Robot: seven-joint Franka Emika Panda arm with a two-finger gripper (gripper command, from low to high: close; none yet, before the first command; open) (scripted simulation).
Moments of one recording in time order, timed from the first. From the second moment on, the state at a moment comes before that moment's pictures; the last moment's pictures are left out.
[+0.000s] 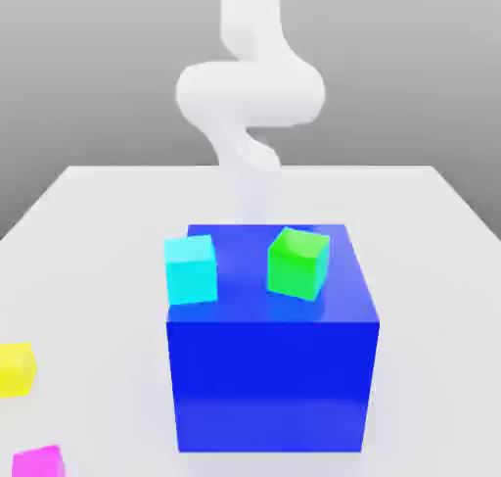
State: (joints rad) arm 0.03 -0.71 -0.05 -2.29 0.02 2.32 0.73
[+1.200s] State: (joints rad) arm -0.08 0.55 -0.33 -2.13 0.35 2.63 -0.19
